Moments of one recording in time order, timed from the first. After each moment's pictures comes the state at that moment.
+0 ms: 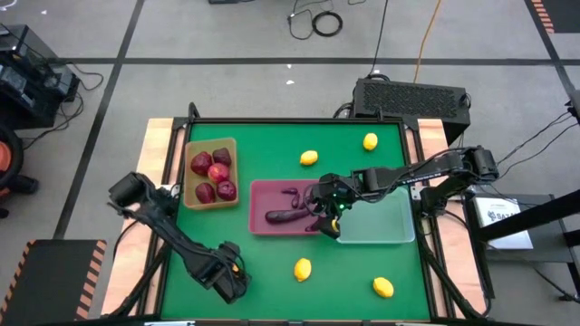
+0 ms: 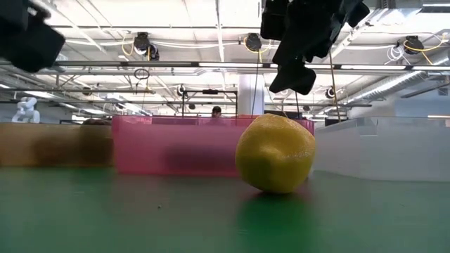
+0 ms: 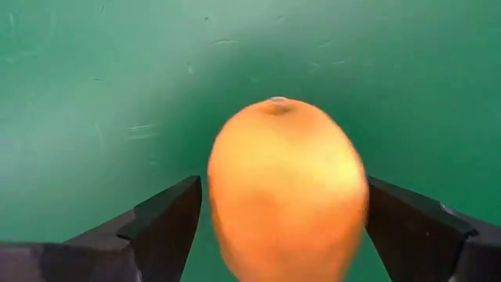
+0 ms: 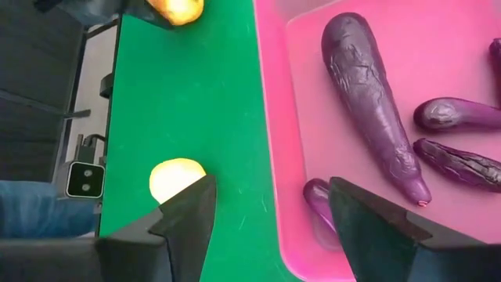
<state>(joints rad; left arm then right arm) -0.75 1.81 1.17 -0.84 -0.03 -1.85 0.07 1.53 1.02 -0.32 -0.28 0.41</state>
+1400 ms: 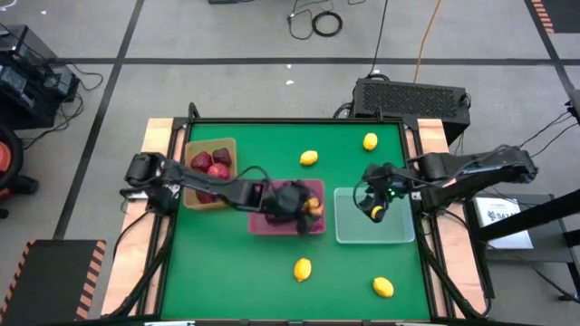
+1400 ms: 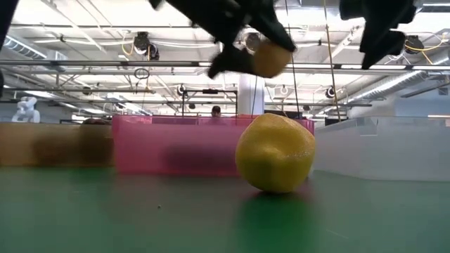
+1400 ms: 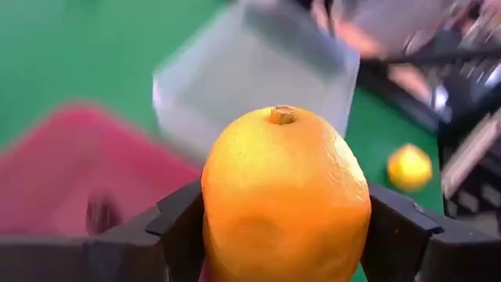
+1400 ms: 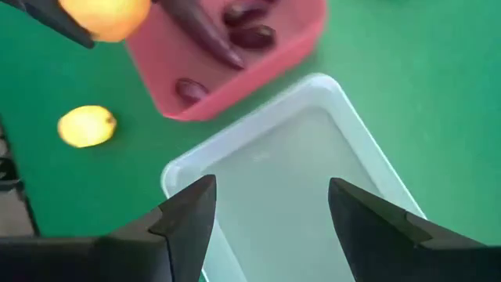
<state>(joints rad) -0.15 1.80 1.30 -0.09 -0.16 -0.63 0.14 1.05 1.02 -1.02 0.09 0.72</state>
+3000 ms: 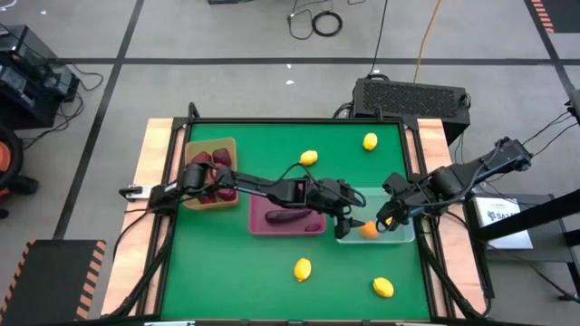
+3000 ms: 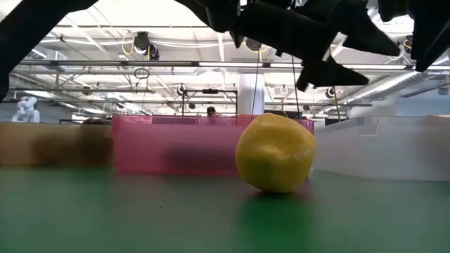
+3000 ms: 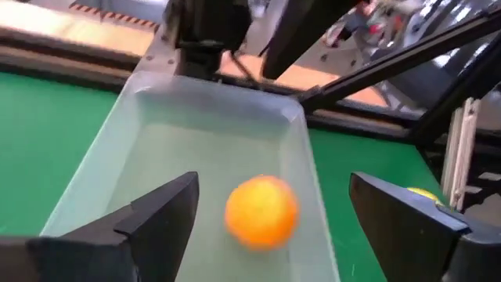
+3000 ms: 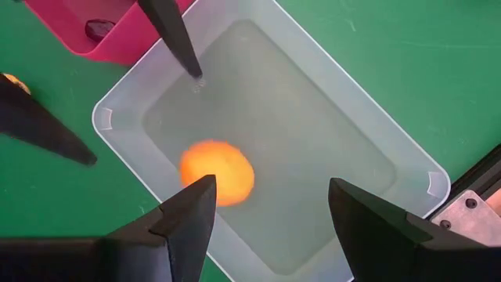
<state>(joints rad) -0.06 2.26 1.80 0.09 0.09 -0.22 0.44 1.02 1.02 -1.34 0.24 1.22</state>
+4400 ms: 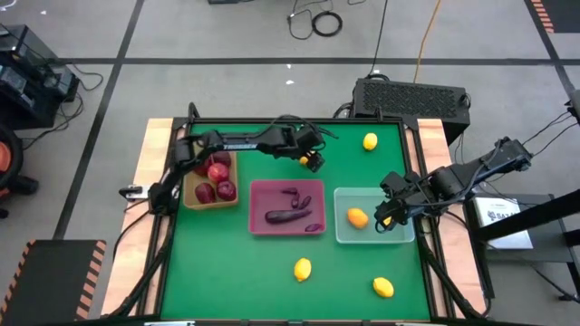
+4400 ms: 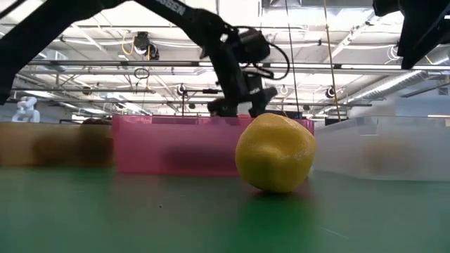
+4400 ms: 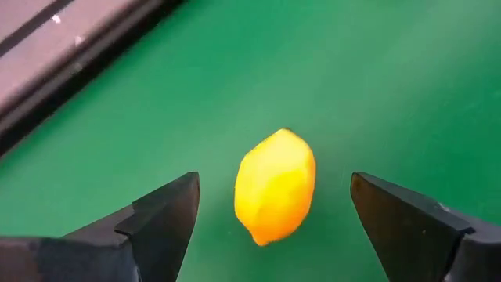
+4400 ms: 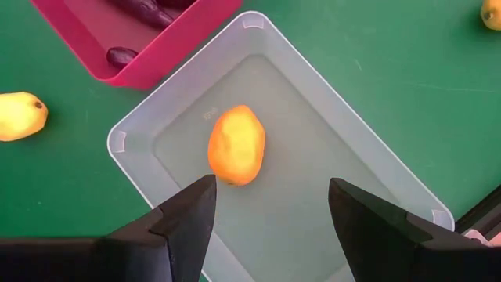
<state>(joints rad) 0.28 2.15 1.78 -0.62 -0.25 -0.40 0.44 1.02 1.02 -1.28 0.32 1.16</state>
